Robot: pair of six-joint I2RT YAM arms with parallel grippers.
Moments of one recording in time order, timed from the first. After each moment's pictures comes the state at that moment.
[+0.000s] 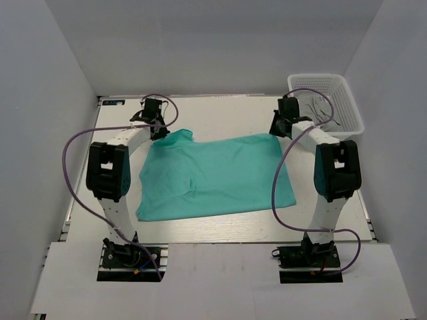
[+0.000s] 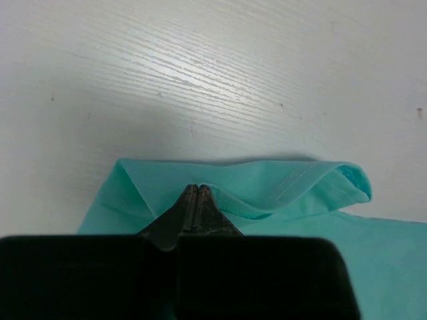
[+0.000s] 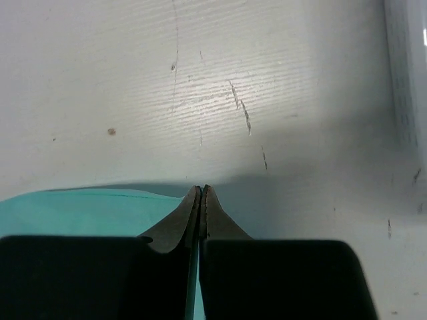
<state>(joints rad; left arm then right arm) -0.18 1.97 1.44 -0.35 -0.18 -0.46 0.20 1.94 1.39 -0.28 0.12 0.36</state>
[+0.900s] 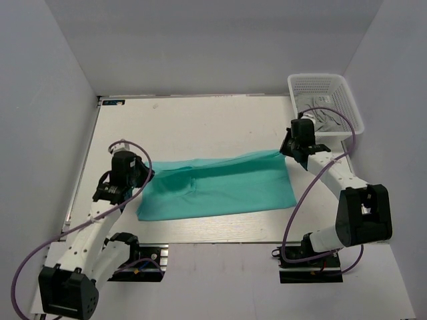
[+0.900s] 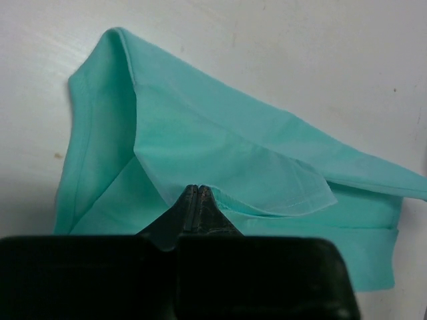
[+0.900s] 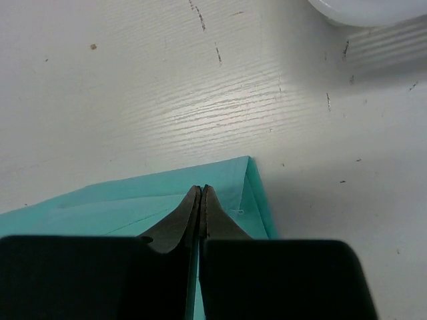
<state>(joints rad) -0.18 0.90 0.64 -0.38 -0.06 -0.70 0.21 1.44 0.93 -0.22 0.16 0.40</state>
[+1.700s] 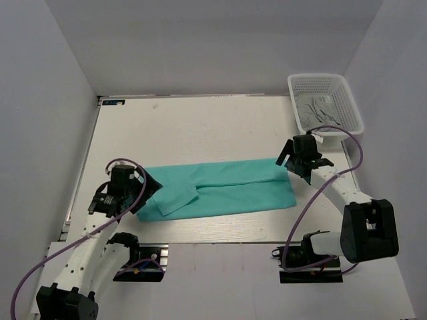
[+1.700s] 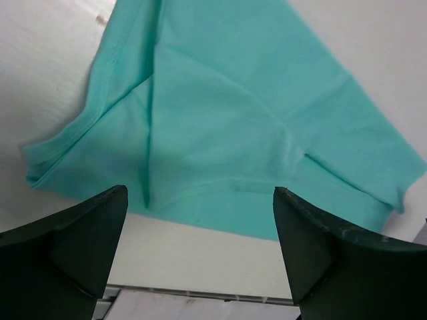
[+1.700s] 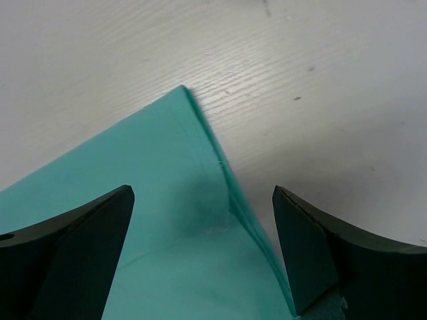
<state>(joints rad) -0.19 0.71 0.57 -0.77 -0.01 -0.91 0.21 1.31 0.73 -0.29 0.27 0.54</state>
